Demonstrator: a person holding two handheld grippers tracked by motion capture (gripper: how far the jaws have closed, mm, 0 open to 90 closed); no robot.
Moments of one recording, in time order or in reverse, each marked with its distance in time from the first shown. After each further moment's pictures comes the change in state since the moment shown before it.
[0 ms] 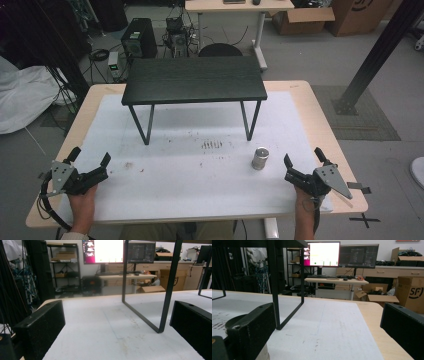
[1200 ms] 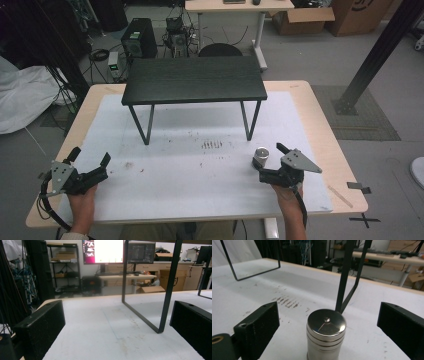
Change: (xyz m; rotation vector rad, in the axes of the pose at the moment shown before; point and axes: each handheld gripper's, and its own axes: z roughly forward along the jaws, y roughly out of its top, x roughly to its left) left arm 0.000 0.000 0.000 -0.002 -0.001 -0.003; right arm 0.056 0.020 0.037 0.259 0.344 -0.059
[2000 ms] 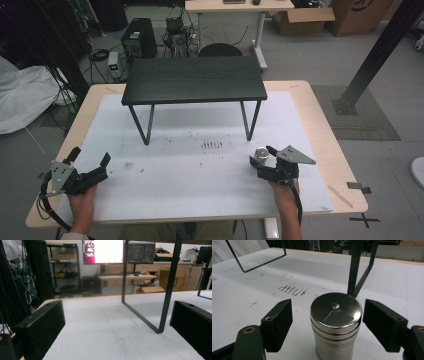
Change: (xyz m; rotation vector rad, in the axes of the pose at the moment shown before) left arm 0.000 0.000 0.000 -0.002 -0.001 -0.002; right arm -0.006 -0.009 0.017 0.098 0.079 0.093
